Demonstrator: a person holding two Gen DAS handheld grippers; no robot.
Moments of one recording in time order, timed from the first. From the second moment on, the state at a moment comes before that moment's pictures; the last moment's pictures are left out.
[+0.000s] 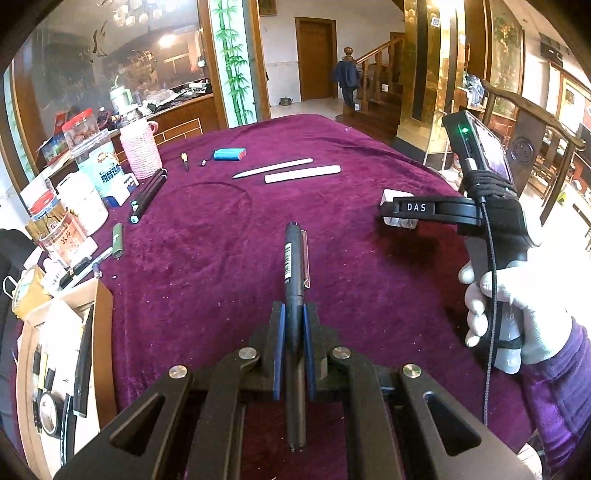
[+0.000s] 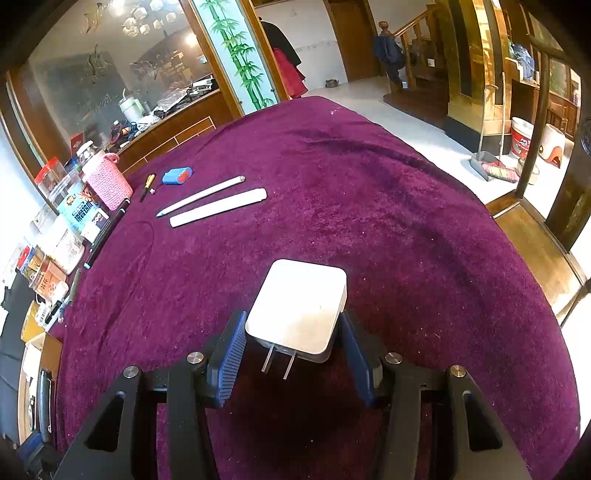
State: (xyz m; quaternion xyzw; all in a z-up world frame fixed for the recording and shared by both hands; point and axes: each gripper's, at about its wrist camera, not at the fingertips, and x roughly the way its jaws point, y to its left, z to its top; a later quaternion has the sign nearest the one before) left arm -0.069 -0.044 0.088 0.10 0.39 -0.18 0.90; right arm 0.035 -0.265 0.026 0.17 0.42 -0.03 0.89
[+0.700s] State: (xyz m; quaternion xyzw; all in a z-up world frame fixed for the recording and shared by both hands) left arm -0.074 -0.036 0.084 0.10 0.39 -0.17 0.90; right arm 0.036 -0.265 0.025 0.17 0.42 -0.03 0.89
